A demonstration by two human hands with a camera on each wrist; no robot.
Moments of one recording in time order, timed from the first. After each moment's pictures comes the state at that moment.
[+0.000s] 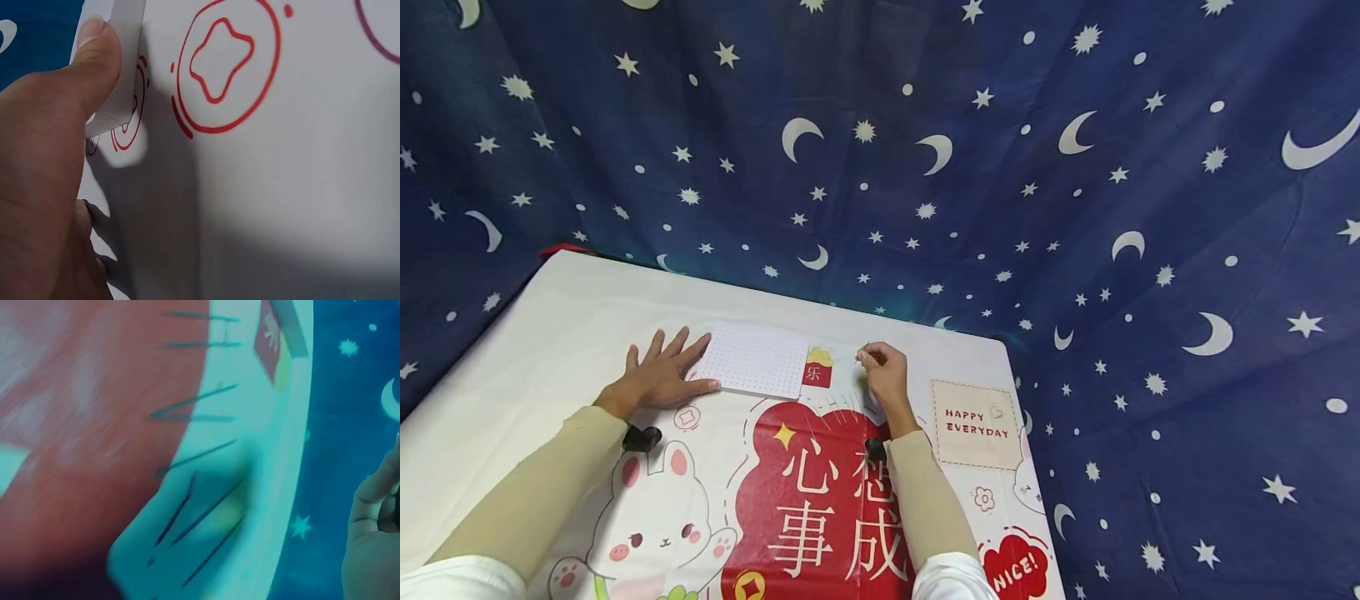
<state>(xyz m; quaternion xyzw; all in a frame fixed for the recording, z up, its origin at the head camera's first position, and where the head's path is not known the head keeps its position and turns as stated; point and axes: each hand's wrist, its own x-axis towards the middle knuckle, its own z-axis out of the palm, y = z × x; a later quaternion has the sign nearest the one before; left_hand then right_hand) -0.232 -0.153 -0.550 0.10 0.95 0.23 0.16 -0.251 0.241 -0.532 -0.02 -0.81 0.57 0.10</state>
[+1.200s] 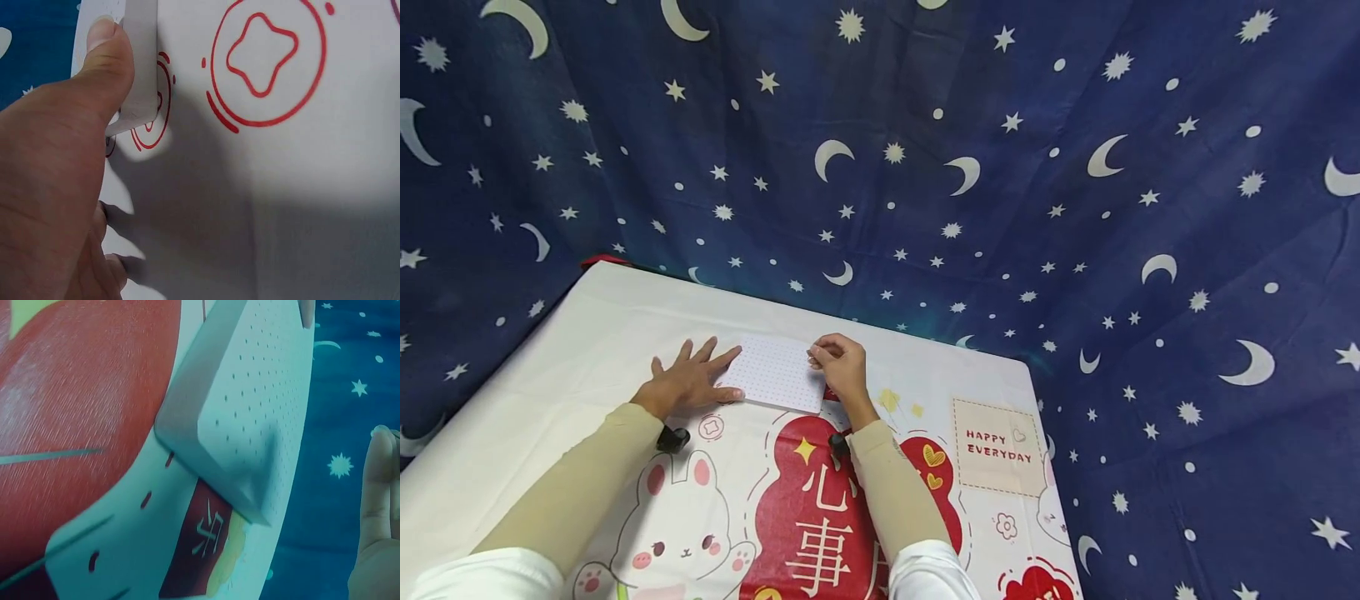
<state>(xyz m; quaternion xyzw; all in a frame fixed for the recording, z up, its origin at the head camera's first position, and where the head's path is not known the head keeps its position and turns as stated) -0.235 -0.149 -0.534 0.06 0.96 0.19 0.19 -0.274 0.130 -0.523 0.07 -0.75 0.65 0.04</state>
